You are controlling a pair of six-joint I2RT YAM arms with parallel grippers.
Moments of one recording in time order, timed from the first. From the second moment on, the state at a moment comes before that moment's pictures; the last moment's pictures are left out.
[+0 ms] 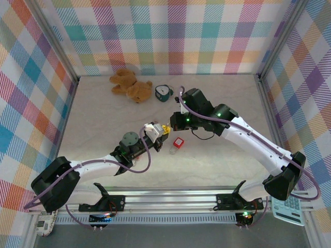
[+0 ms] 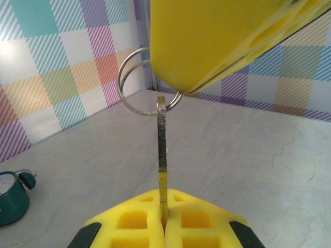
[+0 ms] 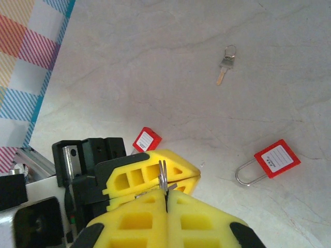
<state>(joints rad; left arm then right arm) -0.79 1.28 0.44 0.81 0.14 0.10 0.81 1.41 1.47 -0.86 -0.12 0.58</state>
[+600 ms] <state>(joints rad) -0.63 1.26 0.59 0.52 0.58 -0.13 0.66 1.00 0.99 -0.47 -0.20 0.21</state>
